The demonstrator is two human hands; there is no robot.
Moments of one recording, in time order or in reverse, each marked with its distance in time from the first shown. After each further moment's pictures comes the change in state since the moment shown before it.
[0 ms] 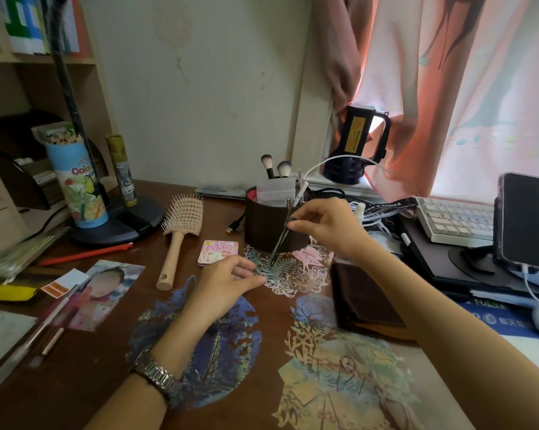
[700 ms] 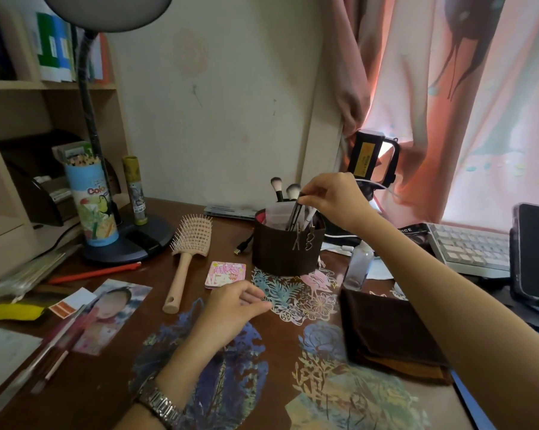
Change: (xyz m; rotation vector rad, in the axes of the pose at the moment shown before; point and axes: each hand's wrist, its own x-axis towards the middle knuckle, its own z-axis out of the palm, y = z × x) left_hand 0.004 -0.001 0.000 0.031 0.017 -0.009; right_hand 0.071 -0.016 -0.031 -0.236 0.090 -0.180
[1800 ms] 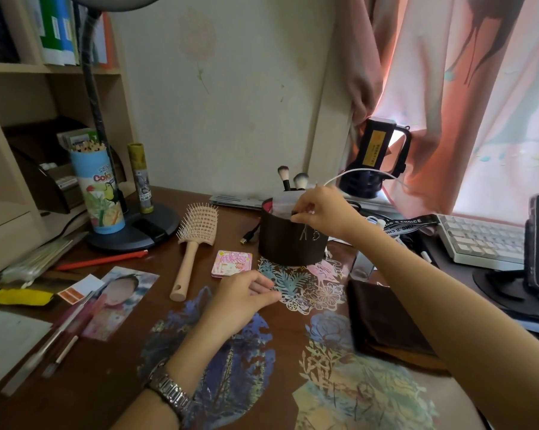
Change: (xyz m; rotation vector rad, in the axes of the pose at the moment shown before) left_hand -0.001 0.001 0.001 -0.013 -0.027 0.016; right_hand -0.011 -0.002 0.037 -0.108 -0.248 0.026
